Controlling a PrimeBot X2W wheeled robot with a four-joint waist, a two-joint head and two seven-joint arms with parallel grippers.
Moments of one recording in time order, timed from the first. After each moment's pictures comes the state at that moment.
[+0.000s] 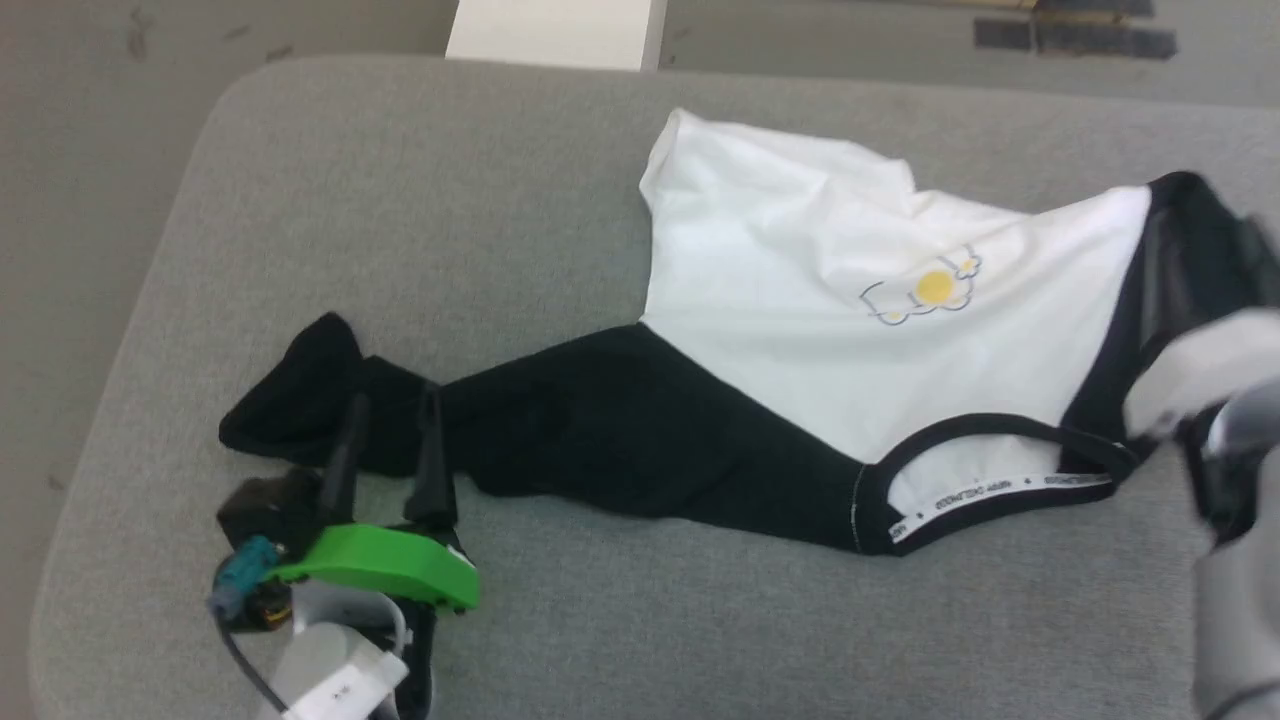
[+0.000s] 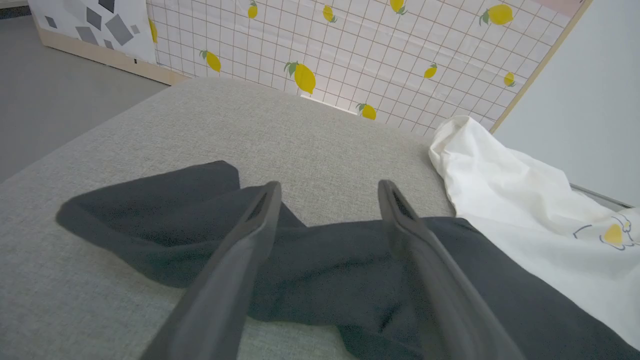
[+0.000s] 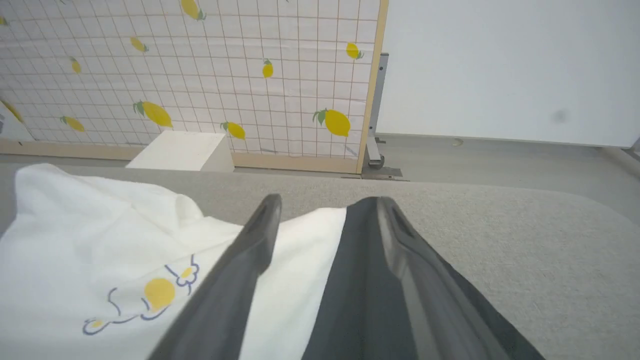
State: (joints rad) left arm -0.17 0.06 -0.06 0.22 -0.37 -0.04 -0.25; right arm -0.46 -0.13 -0.29 0.33 0.00 0.13 0.03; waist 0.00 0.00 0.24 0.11
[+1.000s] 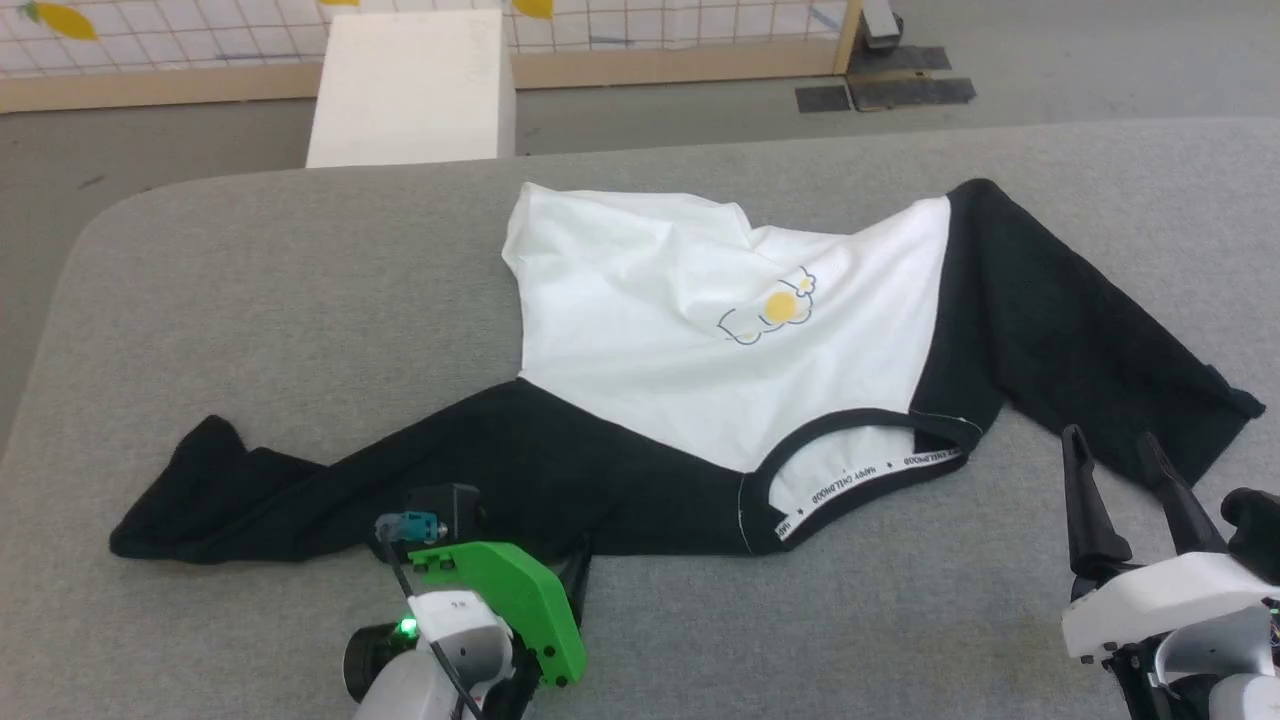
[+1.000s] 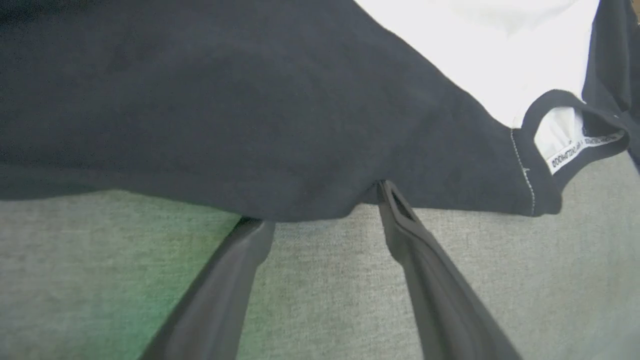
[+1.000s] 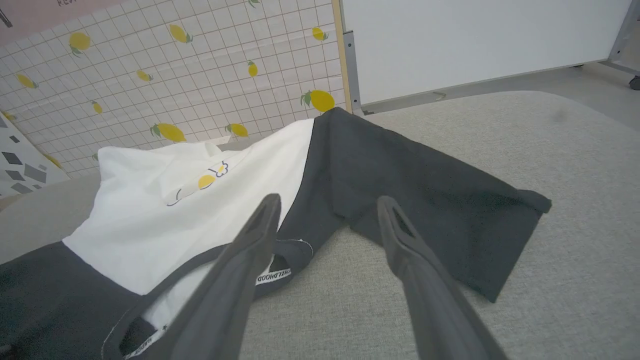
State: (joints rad) left arm -0.15 0.05 -0.29 0.26 -0.53 0.10 0.33; right arm 0.00 -0.05 -0.17 0.01 0.24 0.13 0.02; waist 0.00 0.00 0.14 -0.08
